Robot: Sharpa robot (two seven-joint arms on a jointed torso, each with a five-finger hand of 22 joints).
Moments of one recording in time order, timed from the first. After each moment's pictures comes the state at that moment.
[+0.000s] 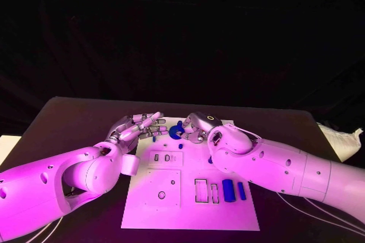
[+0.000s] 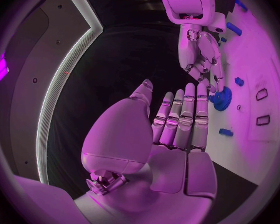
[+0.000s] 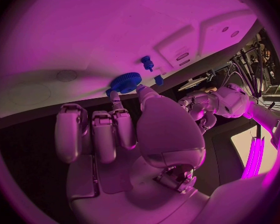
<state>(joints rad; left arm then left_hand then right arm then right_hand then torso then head) 1.15 -0.91 -0.01 1.70 0.05 -0.35 0.41 1.38 0.00 0.05 0.16 0.13 0.91 0.23 0.07 0.06 0.98 0.20 0.07 0.06 1.03 0.15 0.14 0.14 0.18 0.85 0.25 0.28 0.12 1.09 -0.54 0.09 1.37 -1.70 -0.40 -0.39 1.19 -0.05 0.14 0.26 0.34 0.99 0.15 0.06 0.08 1.47 0.06 1.46 1.31 1.46 -0.02 1.56 1.31 0.08 1.43 0.09 1.43 1.25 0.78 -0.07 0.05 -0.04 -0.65</state>
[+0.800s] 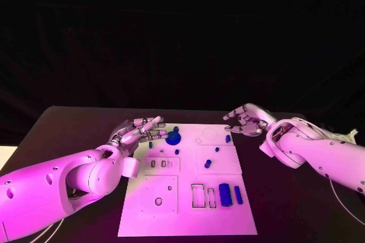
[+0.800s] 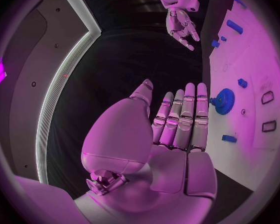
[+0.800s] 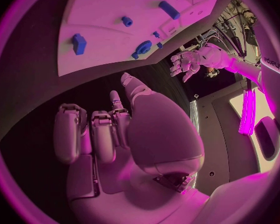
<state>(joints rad) 1.14 -0.91 -0.01 1.67 0.05 -0.35 0.42 1.38 0.00 0.05 0.16 0.13 0.91 0.23 0.07 0.06 0.98 0.20 0.07 0.07 1.03 0.15 0.14 0.14 0.18 0.85 0.25 0.28 0.11 1.12 -0.90 0.13 1.41 -1.23 -0.37 0.09 1.40 -0.10 0.19 0.09 0.23 0.99 0.16 0.06 0.08 1.47 0.06 1.44 1.31 1.47 -0.01 1.57 1.31 0.07 1.43 0.09 1.43 1.25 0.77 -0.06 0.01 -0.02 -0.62</state>
